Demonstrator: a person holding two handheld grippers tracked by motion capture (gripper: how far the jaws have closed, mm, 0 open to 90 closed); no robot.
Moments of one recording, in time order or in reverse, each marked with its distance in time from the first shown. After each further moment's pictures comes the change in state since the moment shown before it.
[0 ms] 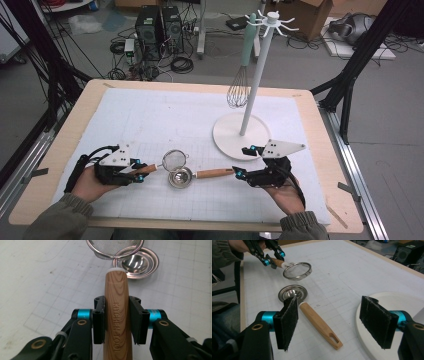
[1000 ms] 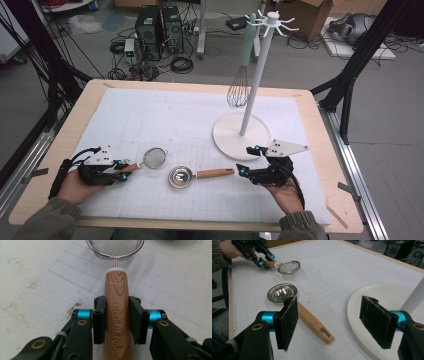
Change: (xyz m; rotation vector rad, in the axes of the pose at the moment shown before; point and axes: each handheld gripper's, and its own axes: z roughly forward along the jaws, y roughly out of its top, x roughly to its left) left arm 0.021 -0.058 -0.018 0.039 0.112 -0.128; right arm -0.011 -0.017 0.000 -0.020 -0.053 0.065
